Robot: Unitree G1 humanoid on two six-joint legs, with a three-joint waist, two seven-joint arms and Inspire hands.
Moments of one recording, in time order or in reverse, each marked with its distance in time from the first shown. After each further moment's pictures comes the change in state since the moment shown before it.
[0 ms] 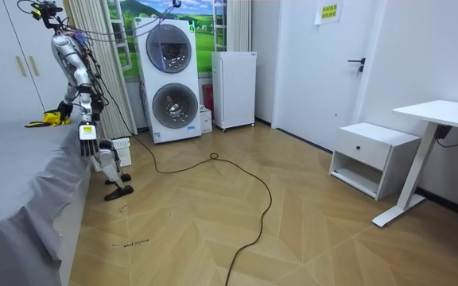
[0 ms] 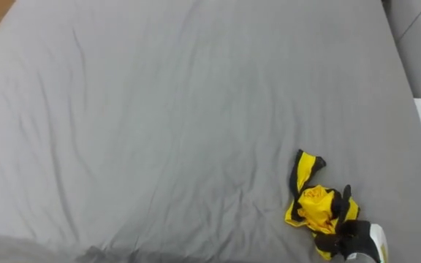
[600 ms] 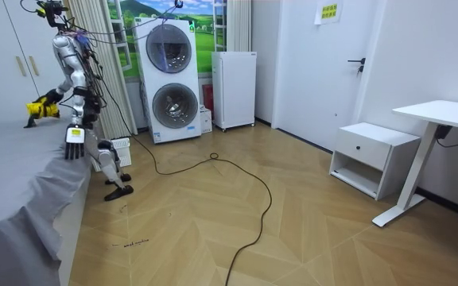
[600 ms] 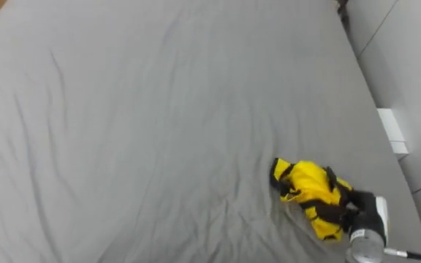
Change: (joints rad) left arm 0.006 0.000 0.130 -0.034 0.048 0.012 0.000; right arm 0.086 -0.011 -0.137 -0.453 0.020 0.066 0.075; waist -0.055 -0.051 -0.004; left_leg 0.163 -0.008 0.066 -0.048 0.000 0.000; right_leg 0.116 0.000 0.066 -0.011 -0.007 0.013
